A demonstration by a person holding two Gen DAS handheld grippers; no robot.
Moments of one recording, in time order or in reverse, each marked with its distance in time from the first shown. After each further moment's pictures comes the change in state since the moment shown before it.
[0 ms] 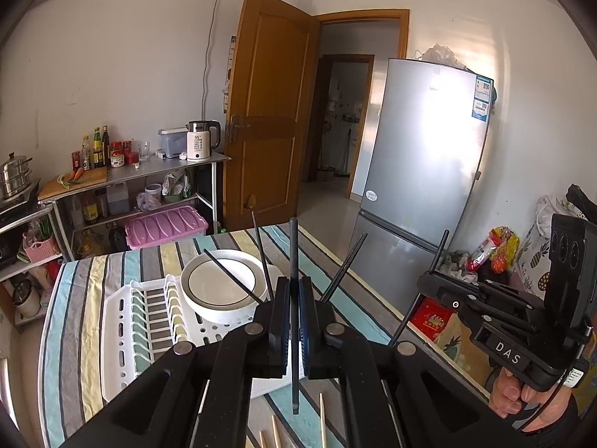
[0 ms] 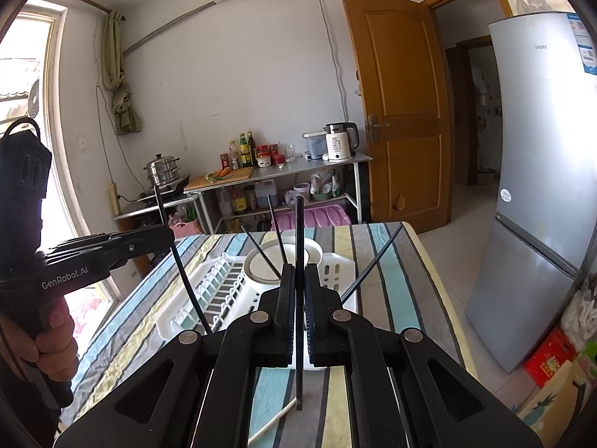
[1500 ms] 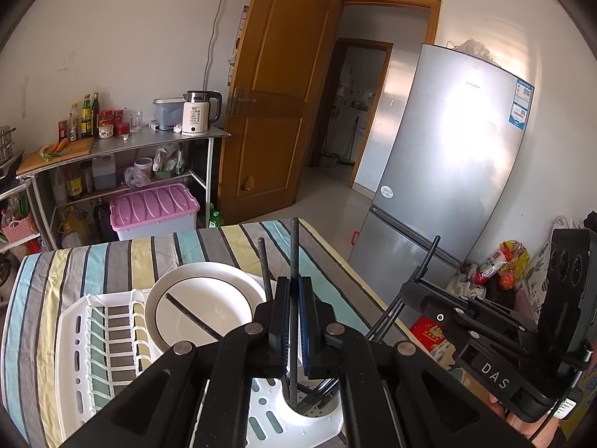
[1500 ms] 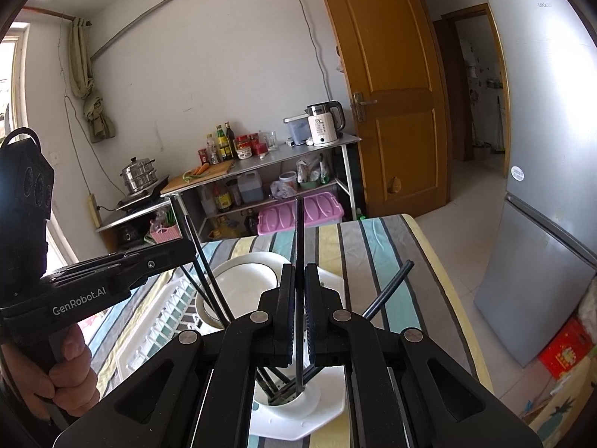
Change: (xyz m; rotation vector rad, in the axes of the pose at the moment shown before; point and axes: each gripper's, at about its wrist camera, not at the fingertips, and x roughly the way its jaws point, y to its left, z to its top) left arm 0.149 0.039 0.031 -0.082 0.079 -0.020; right arm 0.115 -0.051 0.023 0.090 0.064 -0.019
